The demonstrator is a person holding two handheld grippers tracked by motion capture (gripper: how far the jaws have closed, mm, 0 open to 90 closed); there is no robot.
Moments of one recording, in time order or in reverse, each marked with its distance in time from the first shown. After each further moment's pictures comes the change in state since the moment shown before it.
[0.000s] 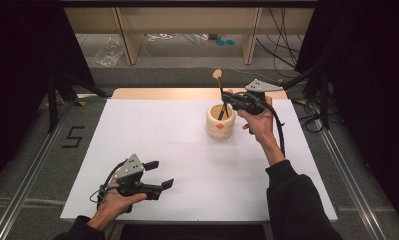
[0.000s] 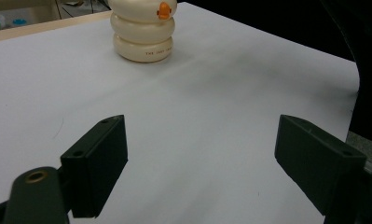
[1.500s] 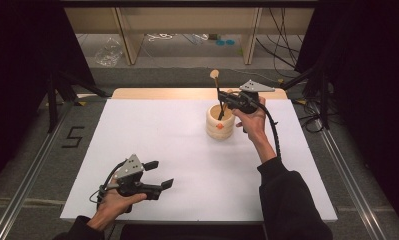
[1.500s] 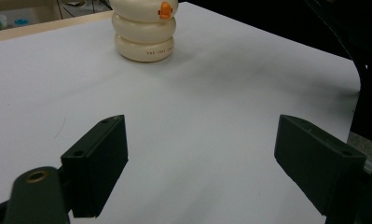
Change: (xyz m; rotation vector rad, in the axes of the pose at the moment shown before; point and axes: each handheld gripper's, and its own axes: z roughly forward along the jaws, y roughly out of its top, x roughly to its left) left arm 0.000 0.000 0.000 0.004 0.014 -0.001; right arm -0.009 -0.014 0.025 -0.007 -0.028 0.032
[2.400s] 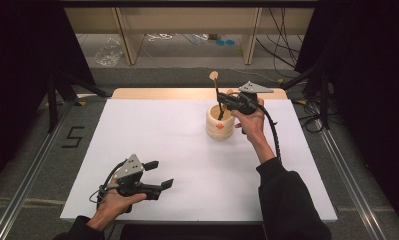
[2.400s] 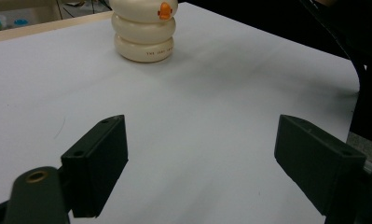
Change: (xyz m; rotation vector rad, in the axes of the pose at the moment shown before) left arm 0.000 0.000 0.000 -0.002 -0.005 0.000; right arm 0.000 -0.006 0.004 0.006 0.004 0.024
